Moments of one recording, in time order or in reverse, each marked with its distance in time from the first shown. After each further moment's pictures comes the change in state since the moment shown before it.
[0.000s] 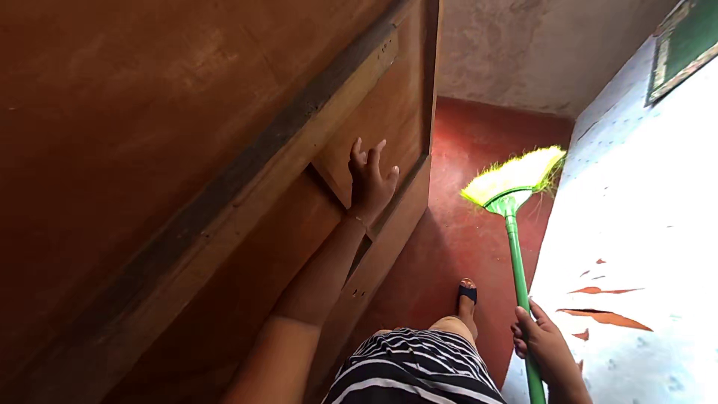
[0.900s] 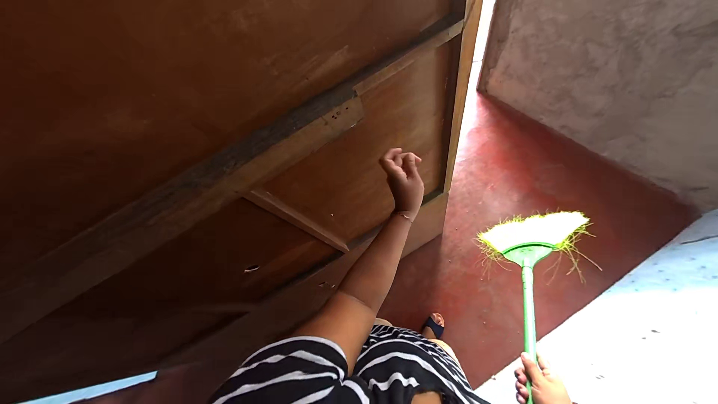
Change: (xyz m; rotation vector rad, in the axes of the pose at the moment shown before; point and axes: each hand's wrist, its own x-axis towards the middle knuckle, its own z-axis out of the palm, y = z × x) left_hand 0.172 0.087 0.212 -0.337 0.730 -0.217; right_hand 0.256 -0.183 -0.146 -0.246 -0.202 0.245
